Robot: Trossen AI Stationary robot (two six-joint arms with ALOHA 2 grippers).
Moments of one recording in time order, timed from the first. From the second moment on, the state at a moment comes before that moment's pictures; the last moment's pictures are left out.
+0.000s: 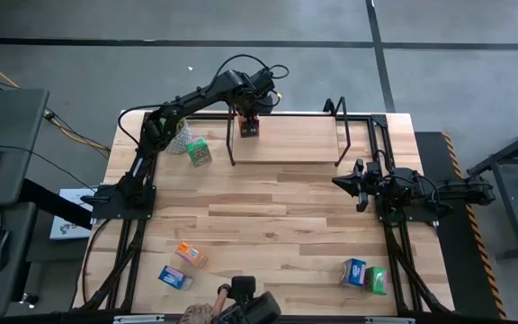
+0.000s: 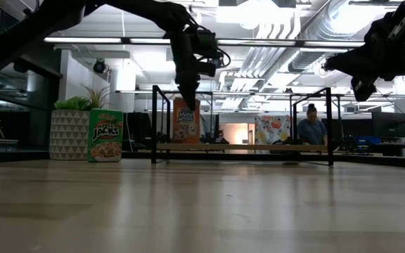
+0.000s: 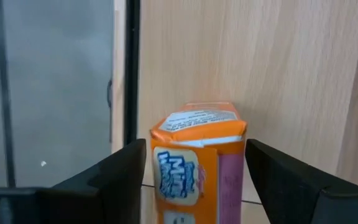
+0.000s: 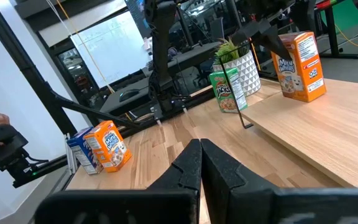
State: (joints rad) left arm 0.56 2.21 2.20 -1.24 -0.10 0.55; right arm 0.05 0.03 0.01 0.05 0.18 0.38
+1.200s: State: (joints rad) left arm 0.50 1.61 1.74 -0.86 0.27 0.21; right arm 0.05 0.03 0.01 0.05 0.18 0.38
